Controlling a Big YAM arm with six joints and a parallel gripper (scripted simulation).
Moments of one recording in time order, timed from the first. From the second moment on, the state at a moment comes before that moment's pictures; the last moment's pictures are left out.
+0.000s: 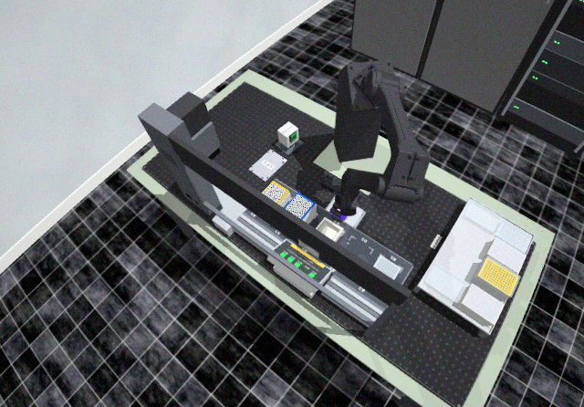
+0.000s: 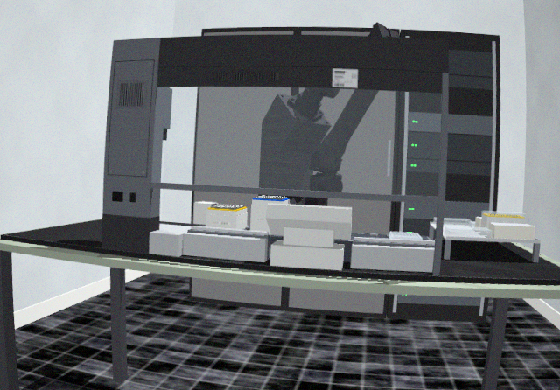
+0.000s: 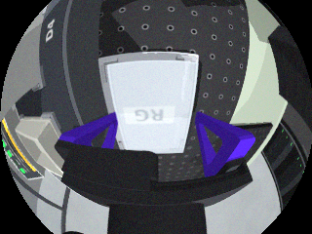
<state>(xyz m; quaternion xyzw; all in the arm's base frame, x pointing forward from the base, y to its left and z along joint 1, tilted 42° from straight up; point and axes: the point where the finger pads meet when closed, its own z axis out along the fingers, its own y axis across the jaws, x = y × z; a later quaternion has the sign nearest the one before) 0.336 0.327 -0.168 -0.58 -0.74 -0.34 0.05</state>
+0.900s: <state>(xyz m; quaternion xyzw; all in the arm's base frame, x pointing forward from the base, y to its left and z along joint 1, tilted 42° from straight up) 0.332 0.312 -0.135 -0.58 -0.74 -0.35 0.04</state>
